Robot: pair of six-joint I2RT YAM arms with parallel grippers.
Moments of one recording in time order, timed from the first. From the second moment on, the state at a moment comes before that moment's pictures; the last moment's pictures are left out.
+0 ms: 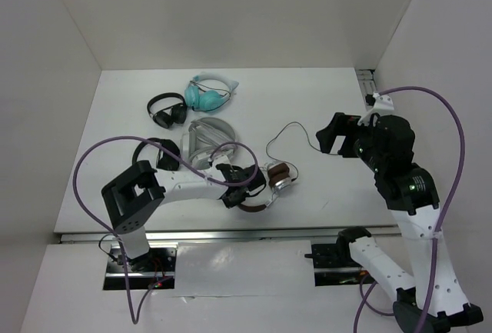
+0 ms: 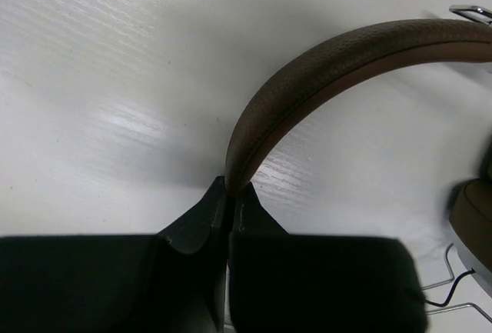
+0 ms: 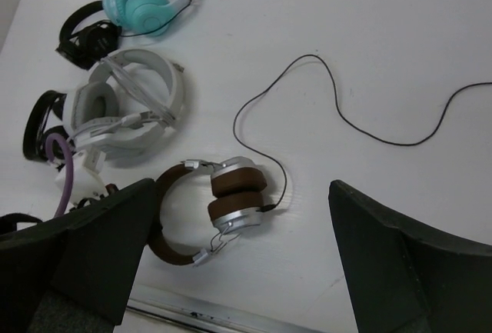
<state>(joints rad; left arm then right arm) -1.03 1.76 1.08 -0.71 -0.42 -1.55 0.22 0.77 1.17 -0.79 -0.03 0.30</state>
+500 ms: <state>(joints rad) -1.19 1.60 1.70 -1.25 -0.71 -1.21 0.22 0.45 1.10 -0.45 -0.45 0.28</state>
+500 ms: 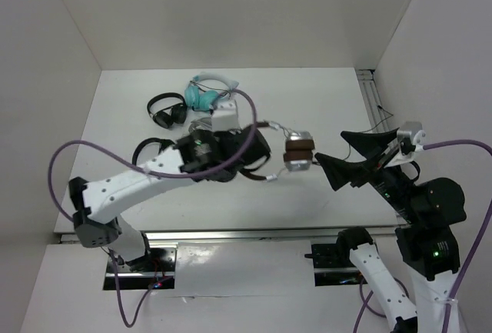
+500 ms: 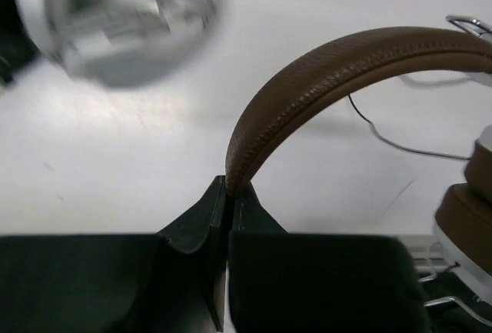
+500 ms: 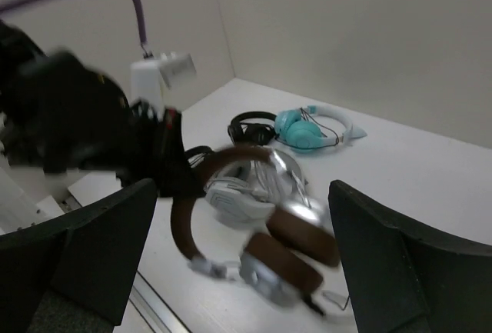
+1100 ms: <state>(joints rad) -0.49 1.27 2.07 -1.32 -0.55 -0.54 0.23 0.70 1.07 -0.37 -0.44 0.27</state>
